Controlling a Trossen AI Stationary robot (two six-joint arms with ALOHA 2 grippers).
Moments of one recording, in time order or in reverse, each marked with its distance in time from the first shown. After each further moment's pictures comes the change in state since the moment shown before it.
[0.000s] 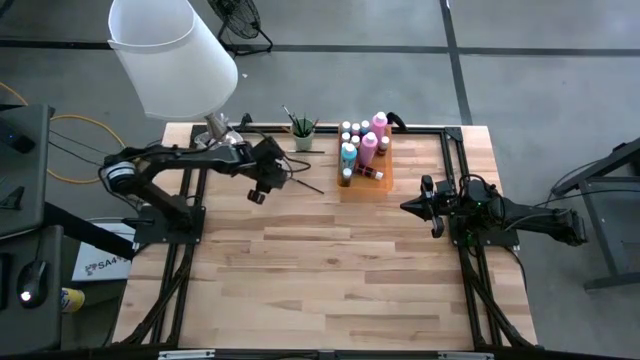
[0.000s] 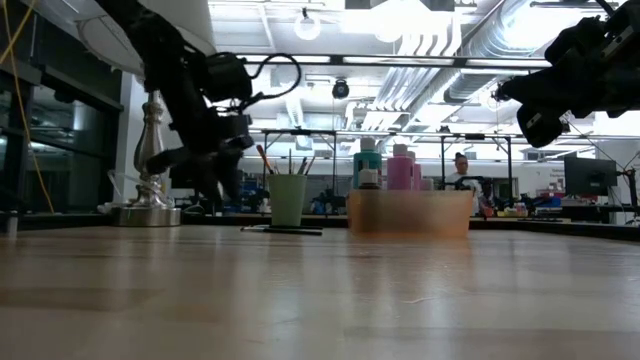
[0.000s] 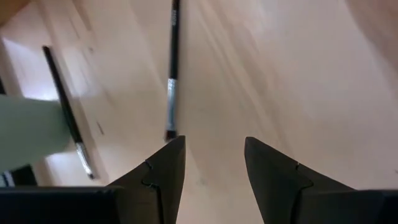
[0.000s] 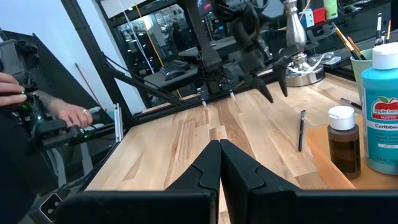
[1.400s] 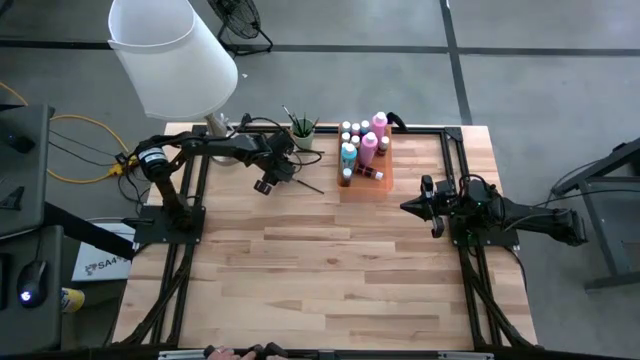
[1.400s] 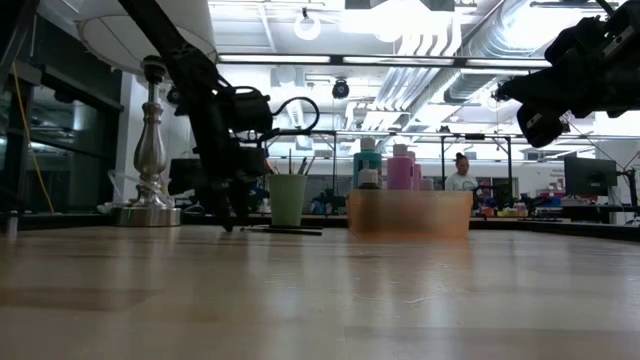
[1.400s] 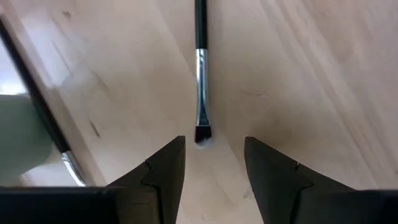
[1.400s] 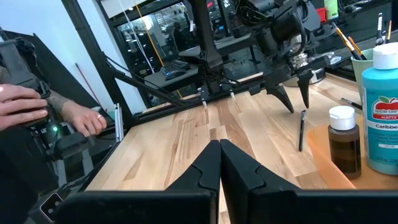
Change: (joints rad) left arm 0.087 0.262 0.167 -0.036 0.003 0.139; right arm 0.000 0.000 0.000 0.000 -0.002 0.000
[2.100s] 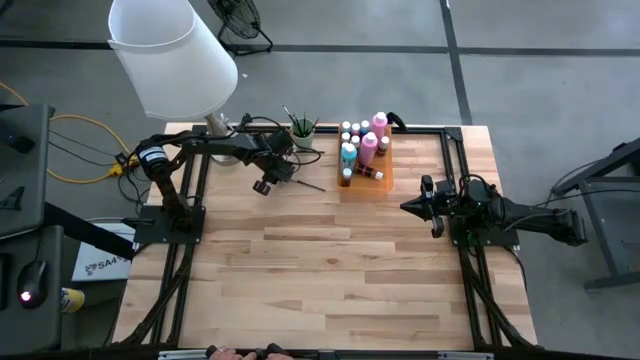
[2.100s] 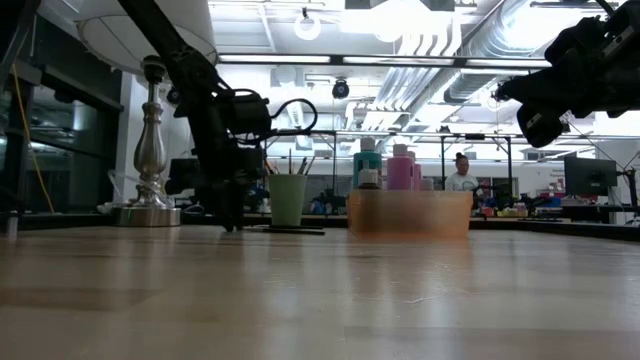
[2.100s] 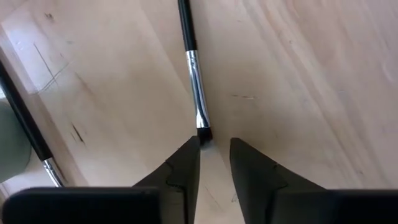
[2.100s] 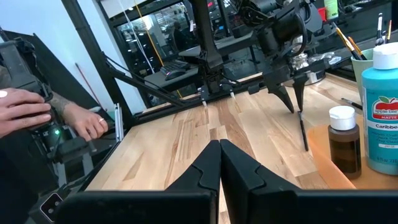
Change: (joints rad) left arm 0.011 0.023 0.000 -0.007 0.052 0.009; right arm 0.000 0.000 0.000 0.000 0.000 0.000
